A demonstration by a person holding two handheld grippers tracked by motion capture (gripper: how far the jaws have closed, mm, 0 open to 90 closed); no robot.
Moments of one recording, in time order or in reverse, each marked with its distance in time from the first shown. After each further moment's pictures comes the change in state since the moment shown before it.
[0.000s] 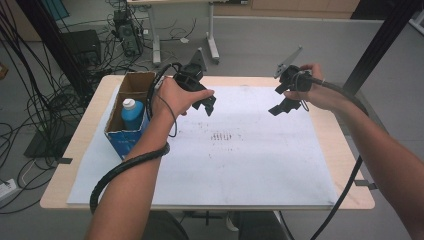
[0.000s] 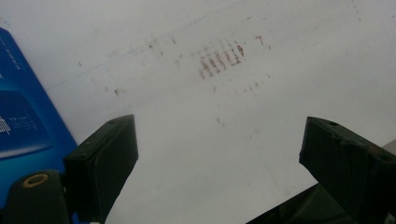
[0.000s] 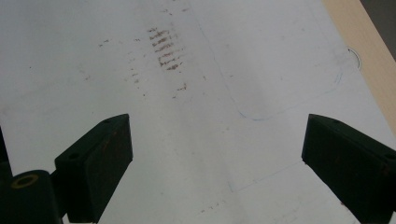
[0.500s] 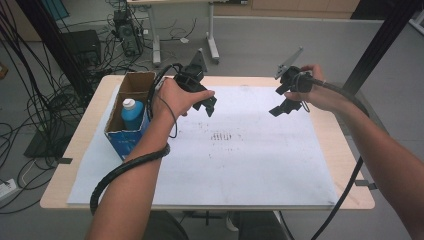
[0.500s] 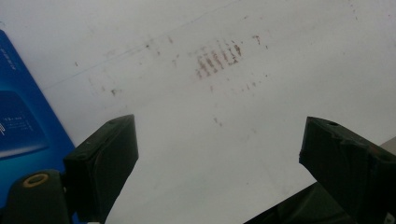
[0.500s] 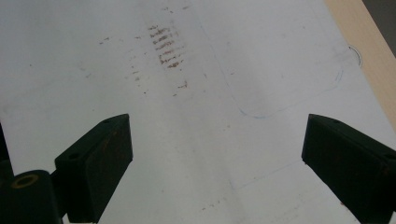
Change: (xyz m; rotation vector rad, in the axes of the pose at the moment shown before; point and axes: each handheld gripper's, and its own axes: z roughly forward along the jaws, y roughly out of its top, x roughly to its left) left arm -0.002 -0.001 0.000 -0.002 -0.003 0.000; right arm 0.001 -0.003 -0.001 -0.001 -0.001 0.002
